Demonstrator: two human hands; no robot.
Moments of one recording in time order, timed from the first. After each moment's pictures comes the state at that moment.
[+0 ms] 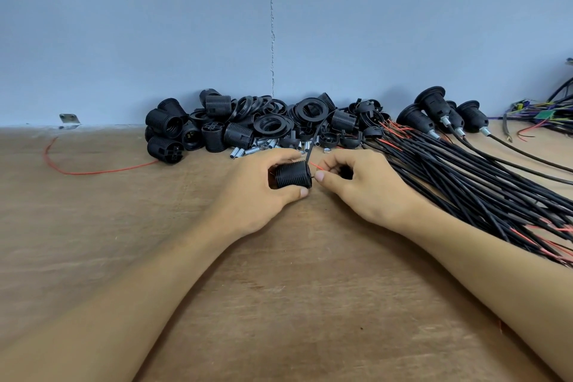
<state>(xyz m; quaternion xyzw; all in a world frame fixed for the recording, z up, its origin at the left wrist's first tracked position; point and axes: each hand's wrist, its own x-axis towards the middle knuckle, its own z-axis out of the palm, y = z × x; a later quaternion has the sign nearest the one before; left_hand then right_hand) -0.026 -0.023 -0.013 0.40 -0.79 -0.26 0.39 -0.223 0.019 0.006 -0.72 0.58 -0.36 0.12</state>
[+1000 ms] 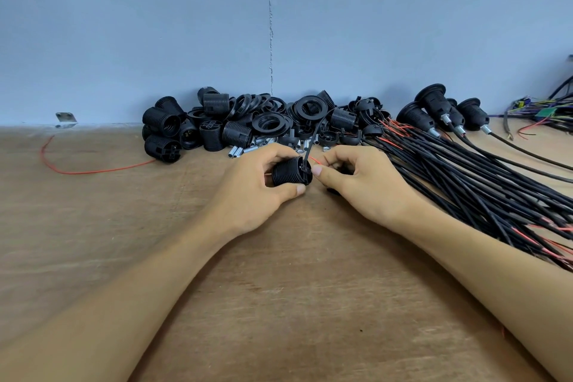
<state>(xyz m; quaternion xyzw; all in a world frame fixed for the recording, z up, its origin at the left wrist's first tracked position) -0.026 -0.028 -0.017 0.37 -0.77 -0.33 0.41 -0.220 0.021 0.004 -0.68 0.57 -0.42 0.18</state>
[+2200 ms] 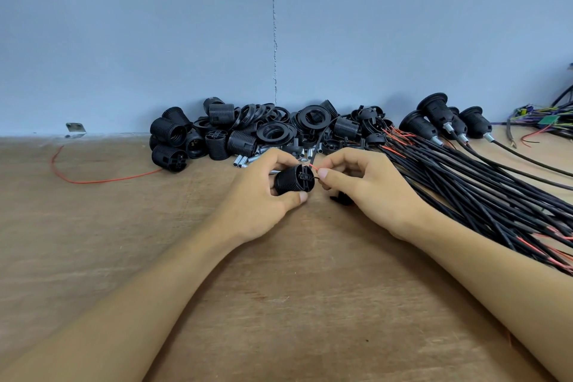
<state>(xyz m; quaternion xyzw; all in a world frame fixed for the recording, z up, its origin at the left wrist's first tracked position) -0.025 -0.024 -0.014 0.38 -0.75 -0.37 0.40 -0.221 0.024 0.009 -0.64 0.52 -0.48 0.29</state>
